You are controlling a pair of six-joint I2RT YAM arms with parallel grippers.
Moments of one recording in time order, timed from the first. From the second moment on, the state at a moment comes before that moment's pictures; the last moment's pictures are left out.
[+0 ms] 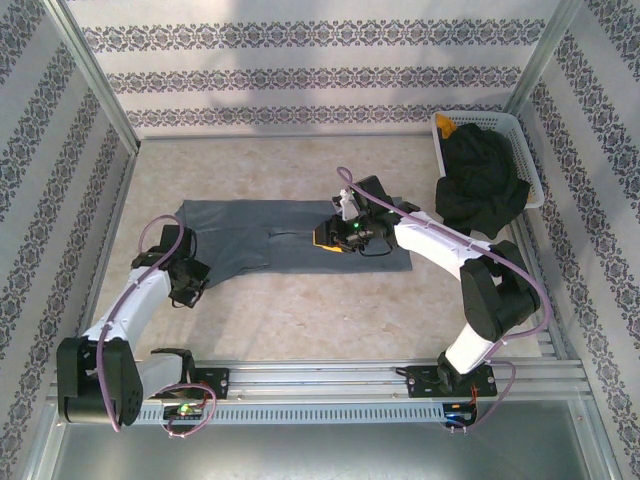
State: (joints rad) left arm 0.01 1.14 0.65 -0.80 0.07 -1.13; right arm 0.52 1.66 1.13 -0.41 -0.65 0.66
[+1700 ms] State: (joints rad) left arm -0.52 1.81 1.13 -0.70 -0.15 -0.42; right arm 0.45 1.61 1.00 -0.14 -0.78 0.84
